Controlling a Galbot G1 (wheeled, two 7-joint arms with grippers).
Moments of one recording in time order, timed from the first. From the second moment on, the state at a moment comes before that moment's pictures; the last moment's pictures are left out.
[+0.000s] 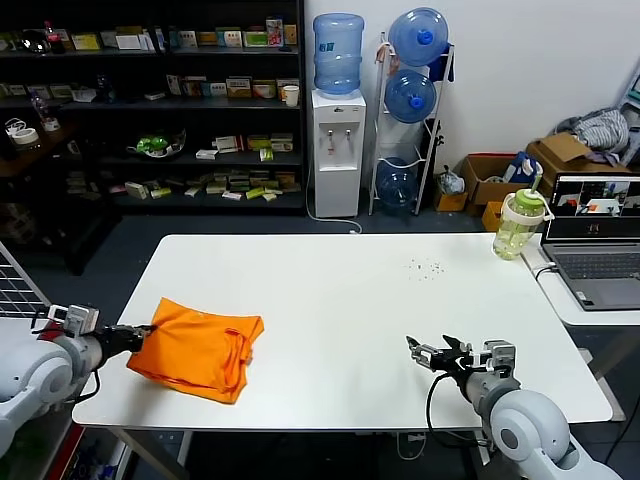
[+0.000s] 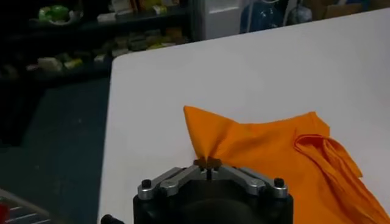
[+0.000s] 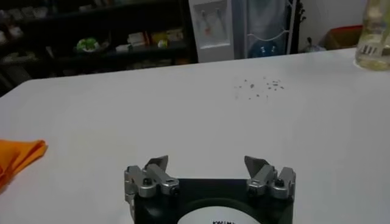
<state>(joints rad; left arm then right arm) 1.14 -0.39 -0.31 -1.75 -1.07 0.56 -0.08 -1.26 0.90 0.34 2.01 0.93 -0.58 0.32</state>
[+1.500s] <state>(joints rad) 0.63 -0.92 0.20 -1.76 -1.55 0.59 -0.67 -1.35 0.98 0.42 2.05 0.83 -0.58 0.34</state>
